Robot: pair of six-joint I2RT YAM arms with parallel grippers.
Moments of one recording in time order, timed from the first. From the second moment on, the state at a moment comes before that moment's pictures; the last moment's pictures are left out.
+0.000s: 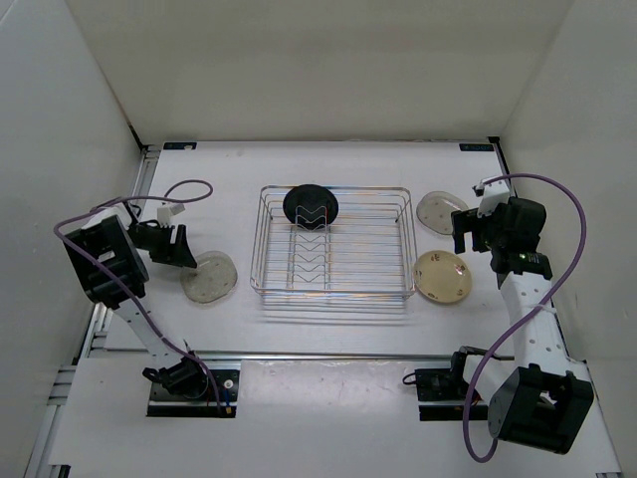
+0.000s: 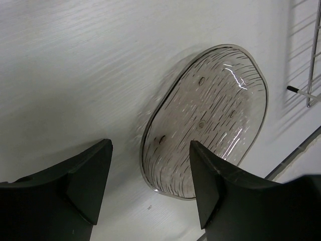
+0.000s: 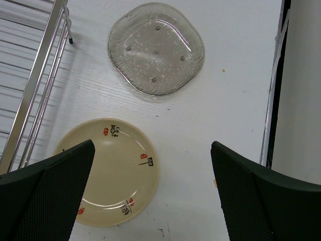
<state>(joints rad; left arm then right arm) 0.48 1.97 1.31 -0.99 0.67 0.80 -0.17 1.00 0.79 -0.35 -0.26 -0.37</state>
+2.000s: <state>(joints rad) 0.46 1.93 1.37 -1.04 0.54 0.83 -0.19 1.00 0.79 -0.35 -0.27 -0.37</state>
